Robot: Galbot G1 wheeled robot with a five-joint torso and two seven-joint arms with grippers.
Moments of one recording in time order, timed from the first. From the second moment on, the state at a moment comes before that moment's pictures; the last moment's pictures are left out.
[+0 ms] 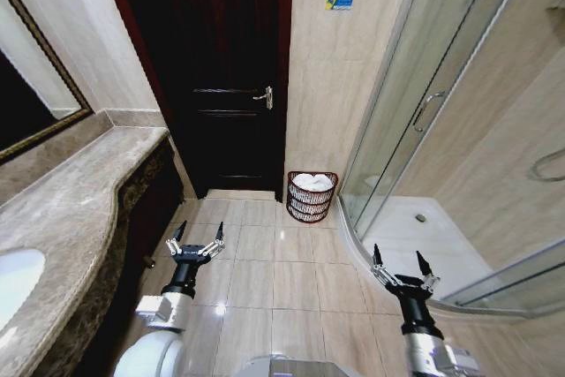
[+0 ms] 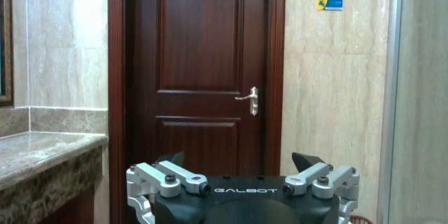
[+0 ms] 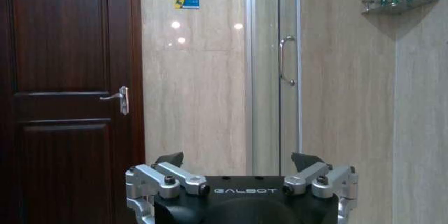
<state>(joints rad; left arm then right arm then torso) 1.82 -1.54 -0.65 -2.36 -0.12 -0.03 0.08 -1.97 1.61 0.68 2.33 0.12 0.23 -0.01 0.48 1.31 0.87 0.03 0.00</state>
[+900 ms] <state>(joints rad) 1.82 -1.54 -0.65 -2.36 -0.12 -0.03 0.08 -1.97 1.61 0.68 2.33 0.12 0.23 -0.01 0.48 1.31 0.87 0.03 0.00</state>
